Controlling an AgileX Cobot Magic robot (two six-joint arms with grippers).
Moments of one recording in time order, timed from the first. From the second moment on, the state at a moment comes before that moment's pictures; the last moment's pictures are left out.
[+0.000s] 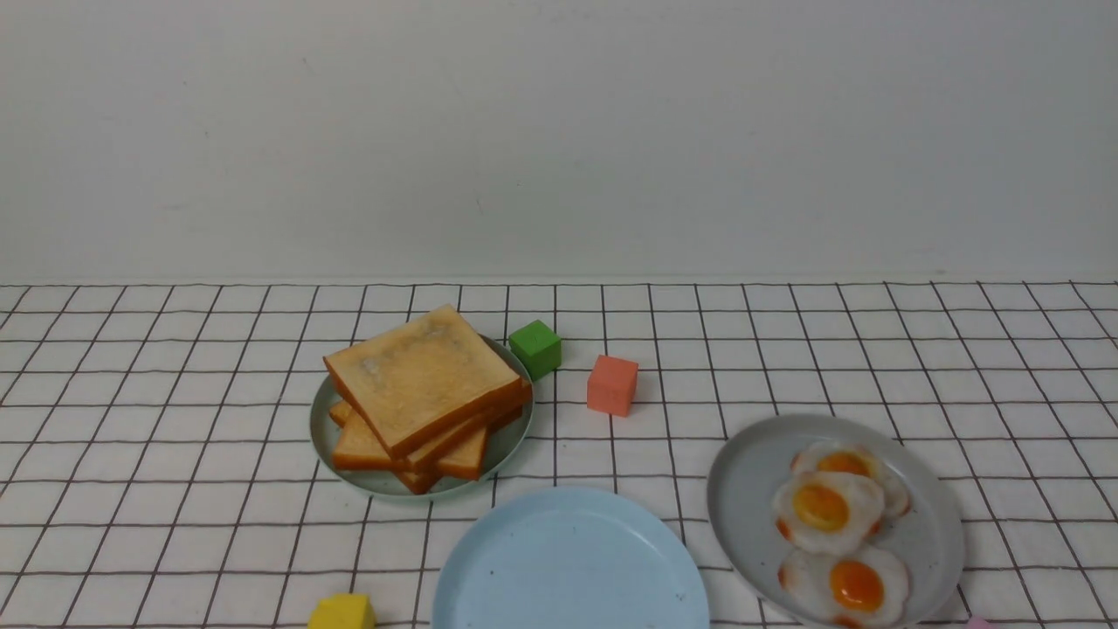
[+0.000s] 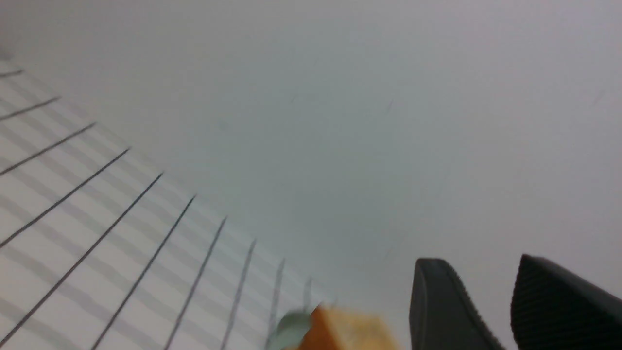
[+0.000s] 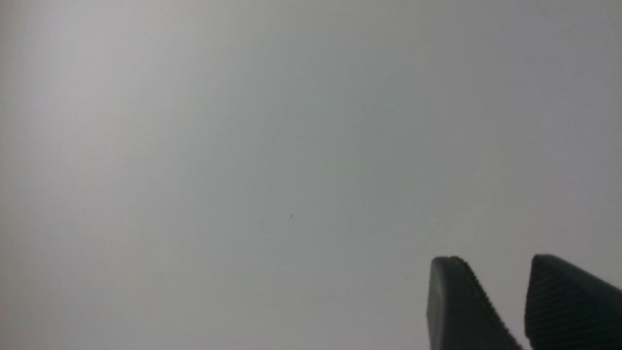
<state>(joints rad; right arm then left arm) 0.14 0.00 -0.09 -0.19 -0.40 0.52 0.01 -0.01 0.03 -0.23 -0.20 -0.49</state>
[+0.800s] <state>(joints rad) 0.14 0.80 -0.96 -0.12 0.56 0.49 0.01 0.63 -0.71 -0.03 0.50 -0.50</state>
